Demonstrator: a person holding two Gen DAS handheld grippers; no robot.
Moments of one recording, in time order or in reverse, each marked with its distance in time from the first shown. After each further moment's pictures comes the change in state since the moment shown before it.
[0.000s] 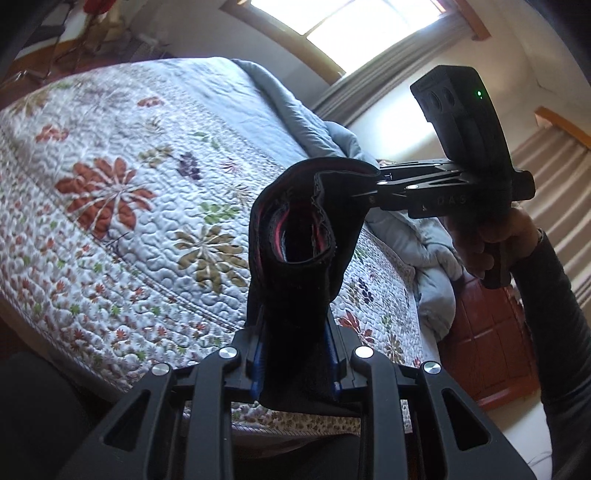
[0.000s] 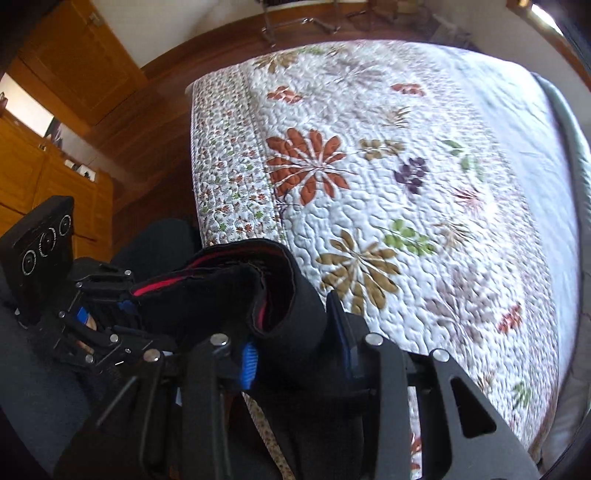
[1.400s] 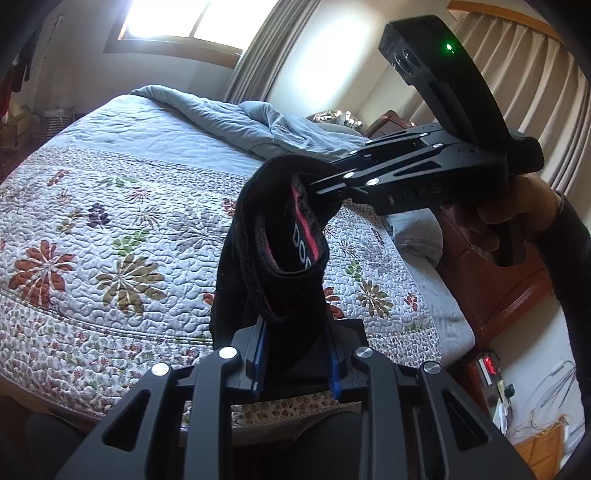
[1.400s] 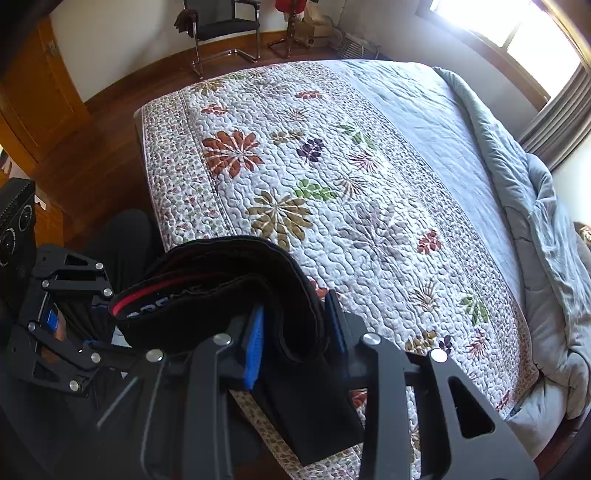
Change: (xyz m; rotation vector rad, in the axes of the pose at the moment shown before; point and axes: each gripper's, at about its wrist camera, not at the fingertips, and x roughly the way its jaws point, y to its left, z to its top) left arm 0.031 -0.162 -0.047 0.409 0.091 -0.010; right arm -0.096 -0.005 -0.160 0.149 -0.131 -0.268
